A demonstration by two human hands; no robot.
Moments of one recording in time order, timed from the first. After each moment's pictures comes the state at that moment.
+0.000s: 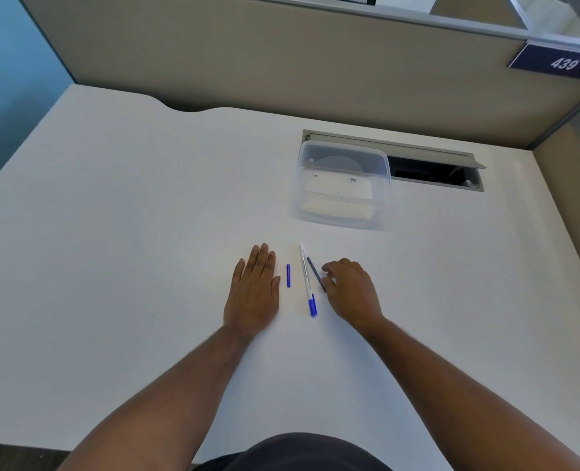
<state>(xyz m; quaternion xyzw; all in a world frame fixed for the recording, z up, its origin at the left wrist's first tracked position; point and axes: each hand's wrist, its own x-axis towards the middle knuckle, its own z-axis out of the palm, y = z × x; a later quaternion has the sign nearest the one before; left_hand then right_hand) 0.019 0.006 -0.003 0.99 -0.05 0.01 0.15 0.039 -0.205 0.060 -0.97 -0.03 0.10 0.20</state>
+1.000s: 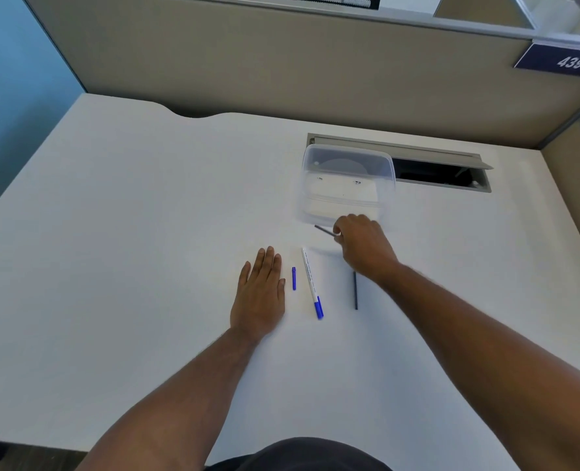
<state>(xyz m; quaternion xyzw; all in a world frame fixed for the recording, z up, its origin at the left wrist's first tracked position) 0.018 0.005 0.003 0.99 -0.05 0.00 0.15 0.115 -0.214 0.101 -0.98 -0.15 0.01 0.10</state>
